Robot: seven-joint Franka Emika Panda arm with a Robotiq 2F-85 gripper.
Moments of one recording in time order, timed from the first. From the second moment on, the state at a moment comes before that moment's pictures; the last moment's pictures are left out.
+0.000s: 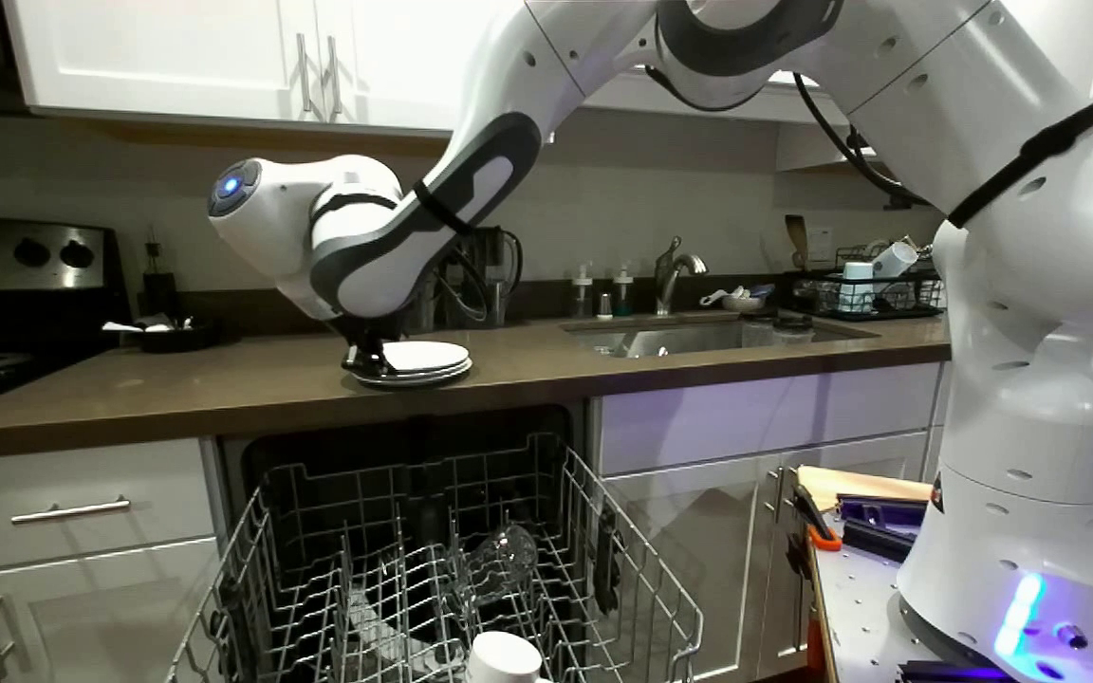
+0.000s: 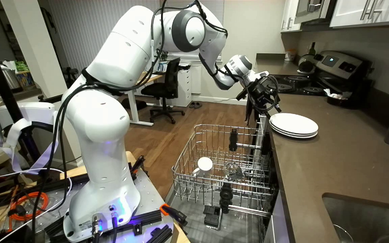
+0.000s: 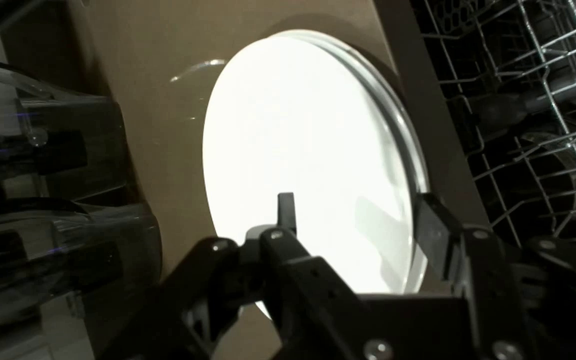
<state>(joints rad) 0.15 0.72 -0.03 -1.43 -0.94 1.95 0.45</state>
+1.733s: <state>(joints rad) 0.11 0.18 0.11 -2.00 -0.23 2.32 -0.04</state>
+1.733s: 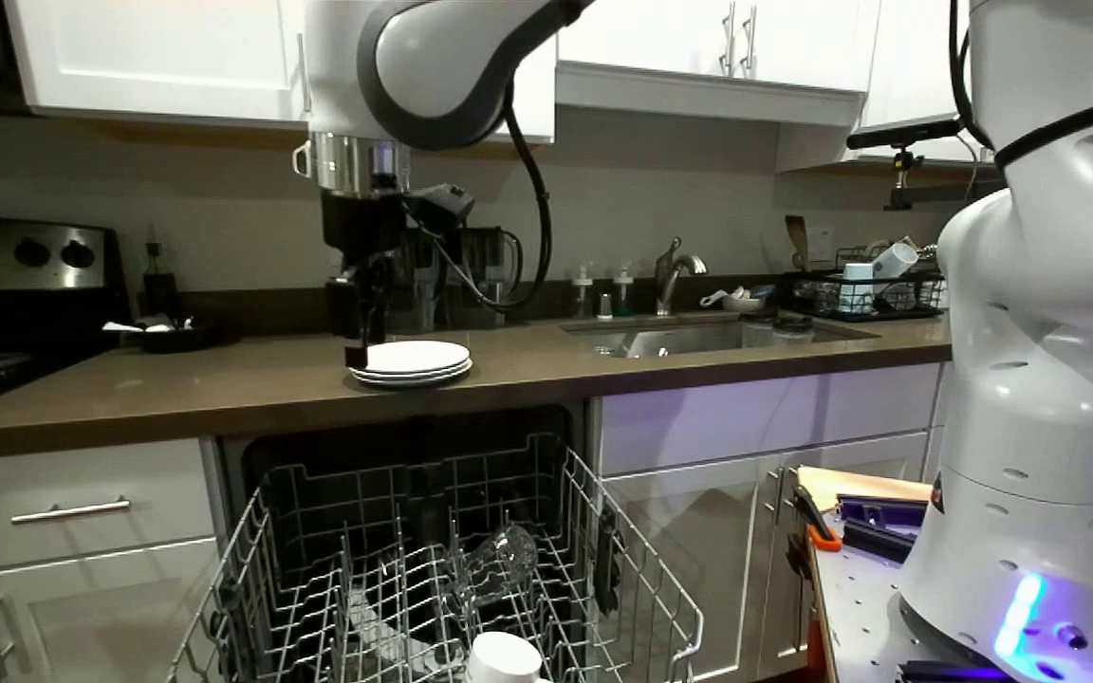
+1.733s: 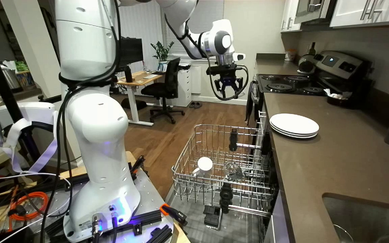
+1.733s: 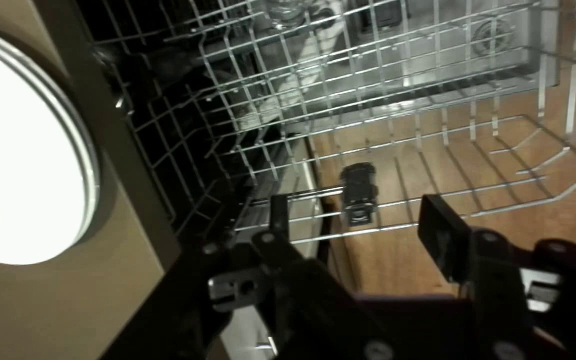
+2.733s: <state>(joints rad) 0.12 -0.05 0.14 -2.27 0.11 2.17 -0.31</state>
